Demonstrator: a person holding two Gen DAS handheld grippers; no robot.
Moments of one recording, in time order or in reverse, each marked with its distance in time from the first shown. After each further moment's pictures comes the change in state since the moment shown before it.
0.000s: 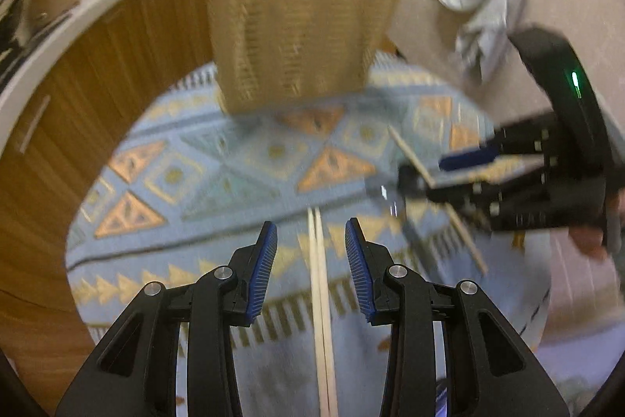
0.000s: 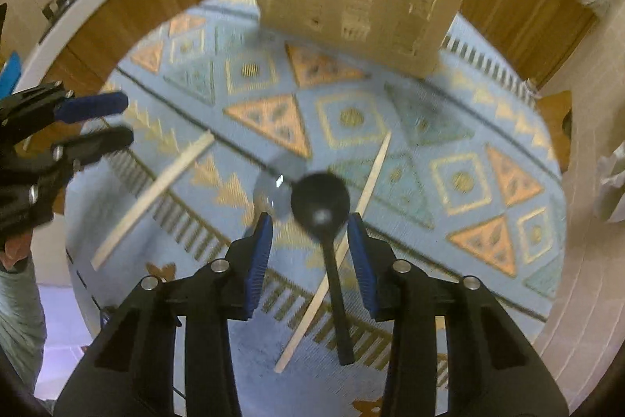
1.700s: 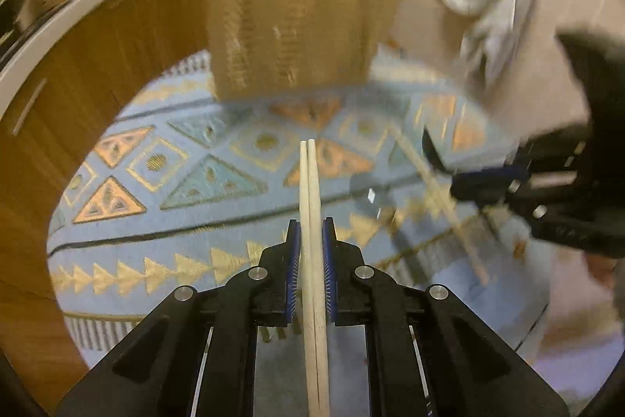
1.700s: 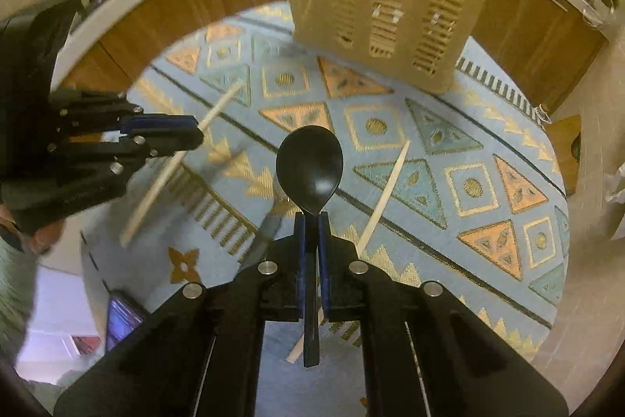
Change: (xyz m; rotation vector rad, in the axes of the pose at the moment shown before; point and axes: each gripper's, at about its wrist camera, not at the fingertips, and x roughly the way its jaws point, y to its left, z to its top) left arm 0.011 0.001 0.000 -0.087 -0.073 -0.019; right arm -0.027 0.008 -0.013 -0.042 -0.146 0.068
